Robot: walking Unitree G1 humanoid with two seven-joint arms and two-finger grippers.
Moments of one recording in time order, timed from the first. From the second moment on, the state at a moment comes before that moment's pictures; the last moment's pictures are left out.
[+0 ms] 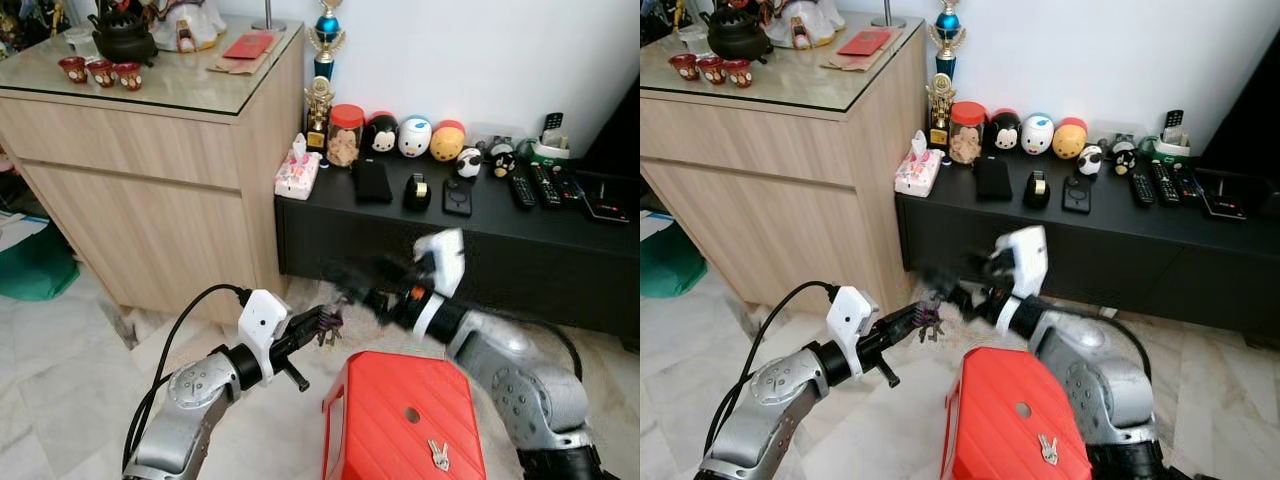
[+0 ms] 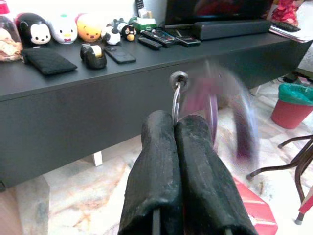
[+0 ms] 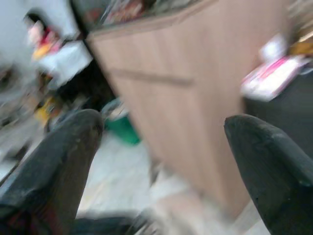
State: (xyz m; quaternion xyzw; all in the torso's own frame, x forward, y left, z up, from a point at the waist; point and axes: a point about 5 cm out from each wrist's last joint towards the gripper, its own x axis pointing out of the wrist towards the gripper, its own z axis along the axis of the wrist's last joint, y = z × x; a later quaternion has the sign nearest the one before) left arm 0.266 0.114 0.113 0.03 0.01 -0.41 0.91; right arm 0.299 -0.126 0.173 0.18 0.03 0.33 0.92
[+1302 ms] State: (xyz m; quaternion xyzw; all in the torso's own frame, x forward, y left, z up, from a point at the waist) left arm 0.228 0.212 -0.022 -0.06 0.21 0.04 0.97; right arm 0.240 -0.200 -0.039 0.13 0.32 -0.05 0.94
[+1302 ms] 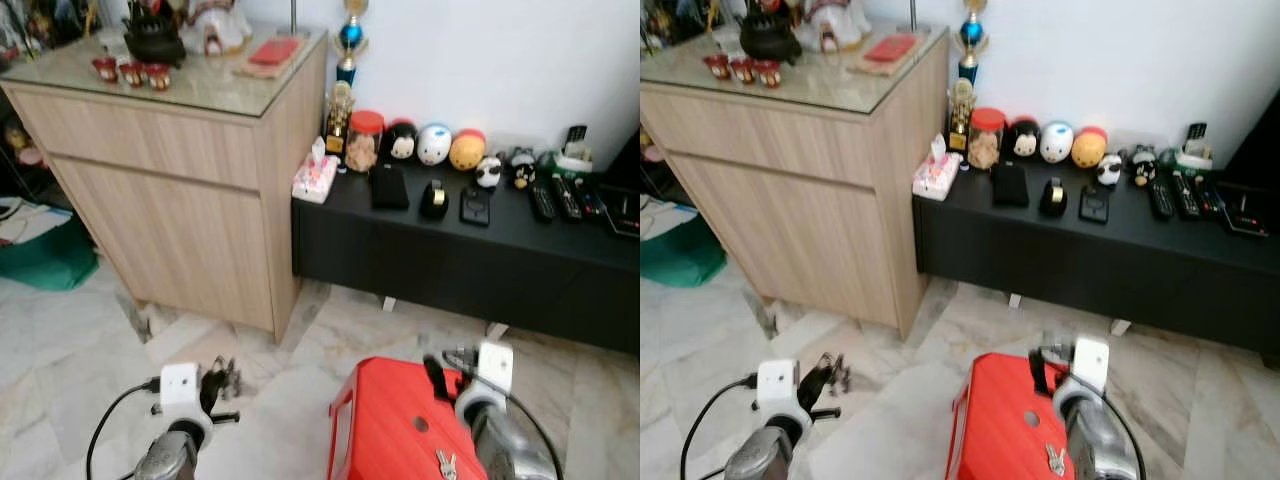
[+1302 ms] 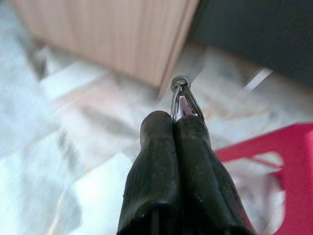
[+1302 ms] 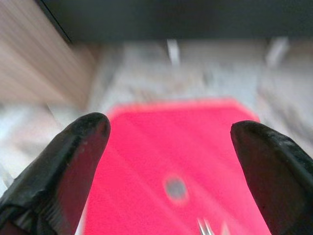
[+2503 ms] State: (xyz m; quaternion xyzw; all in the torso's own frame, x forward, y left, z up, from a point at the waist) left arm 0.190 0.212 -0.070 -0.10 0.36 0.07 0.92; right arm 0.155 -0.217 -0.091 0.09 0.47 -0.08 0.88
